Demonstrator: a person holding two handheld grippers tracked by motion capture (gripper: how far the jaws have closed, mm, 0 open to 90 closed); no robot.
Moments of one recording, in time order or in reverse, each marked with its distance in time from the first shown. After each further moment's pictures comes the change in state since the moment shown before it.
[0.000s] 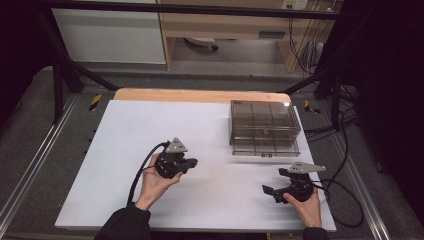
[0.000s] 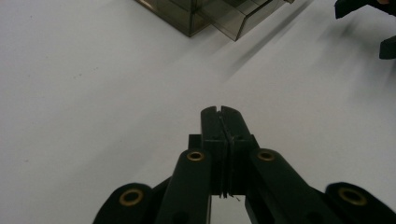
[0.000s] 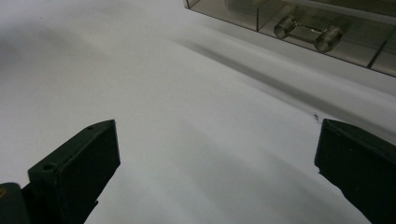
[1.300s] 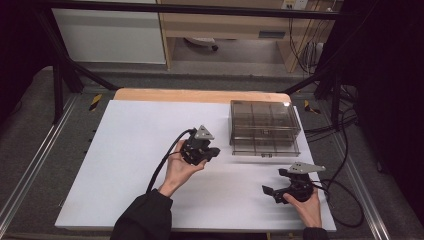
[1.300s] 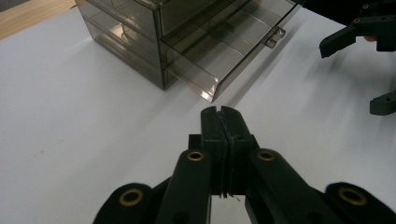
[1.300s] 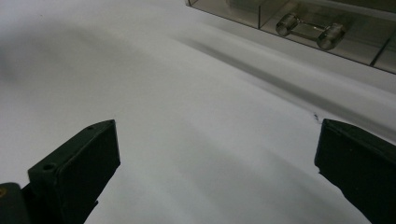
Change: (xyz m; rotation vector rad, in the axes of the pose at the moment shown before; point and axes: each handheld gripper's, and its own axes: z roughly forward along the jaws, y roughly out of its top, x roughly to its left) left arm -0.019 0.059 0.041 0.006 -0.030 0.058; right arm 0.000 0.000 0.000 0.009 0.002 -0.001
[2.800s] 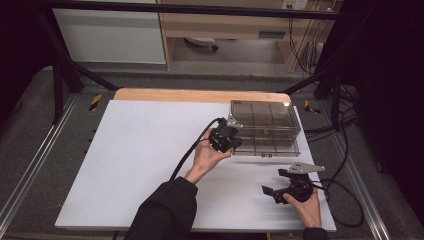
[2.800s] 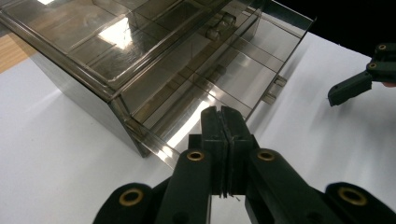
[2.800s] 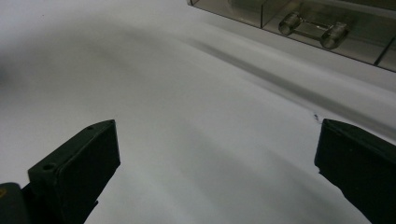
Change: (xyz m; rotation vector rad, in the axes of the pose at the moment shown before) left arm -0.013 0.056 0.059 0.017 -0.005 0.050; right arm 0.000 0.000 0.001 -0.001 0.005 -0.003
